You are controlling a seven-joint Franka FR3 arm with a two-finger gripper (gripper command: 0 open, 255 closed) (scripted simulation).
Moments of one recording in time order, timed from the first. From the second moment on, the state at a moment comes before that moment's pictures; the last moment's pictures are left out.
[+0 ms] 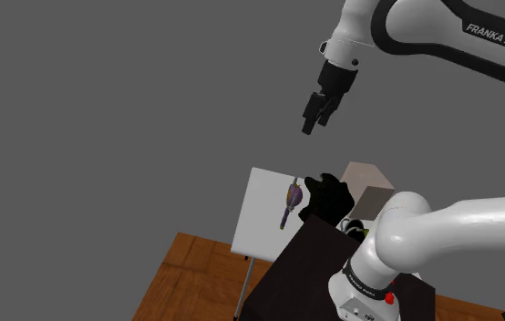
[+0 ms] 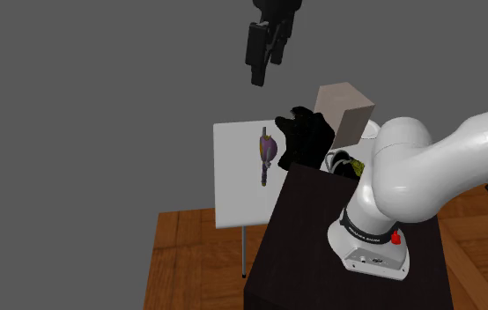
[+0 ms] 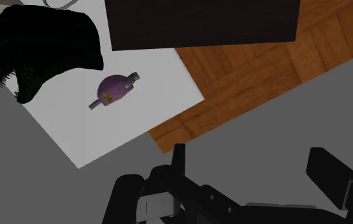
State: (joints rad) arm -0.02 -0.83 0.06 -2.26 0.02 1.50 0.08
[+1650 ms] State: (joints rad) arm -0.32 -0.53 -0.03 -2.72 -0.07 2.24 0.40
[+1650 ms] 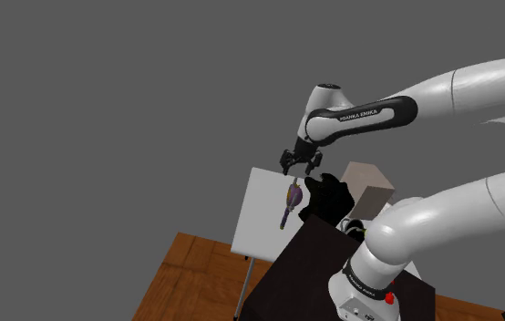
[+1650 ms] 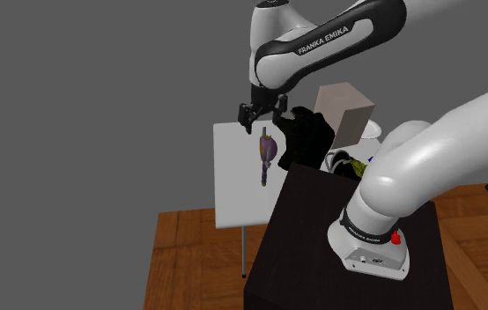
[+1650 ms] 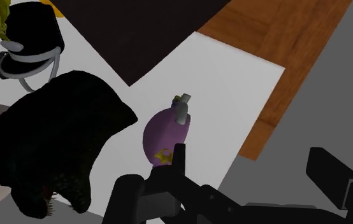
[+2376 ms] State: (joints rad) arm -0.44 -0.22 -0.08 -2.77 -0.11 2.58 0.53
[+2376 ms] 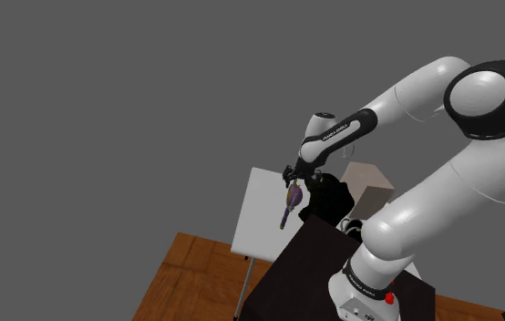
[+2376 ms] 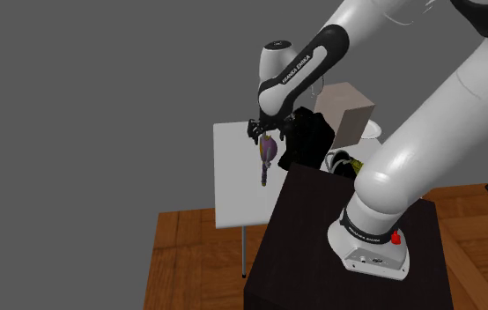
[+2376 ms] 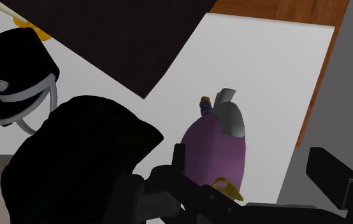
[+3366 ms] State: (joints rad) arm -0.44 -0.11 -0.09 -2.78 -0.11 2.71 0.54
